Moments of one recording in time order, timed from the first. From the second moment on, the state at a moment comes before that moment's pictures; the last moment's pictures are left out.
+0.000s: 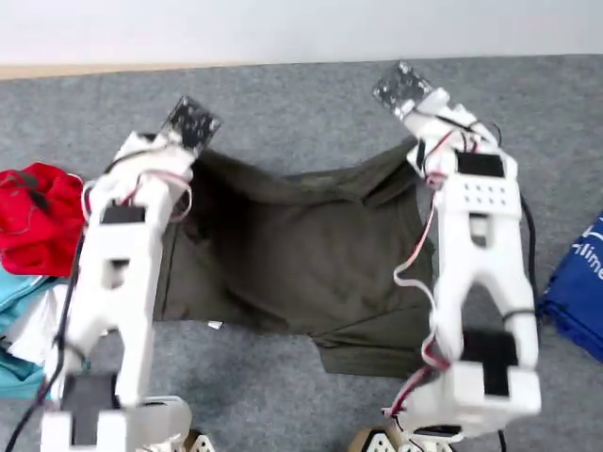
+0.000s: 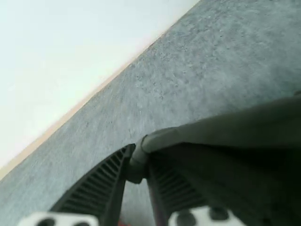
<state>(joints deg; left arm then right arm) -6.9 -5.7 29.8 23.4 -34.8 2.2 5.1 1.6 42.1 50.4</state>
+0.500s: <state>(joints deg) -7.3 35.0 -20.6 25.2 -34.8 2.2 42.1 -48.6 42.1 53.8</state>
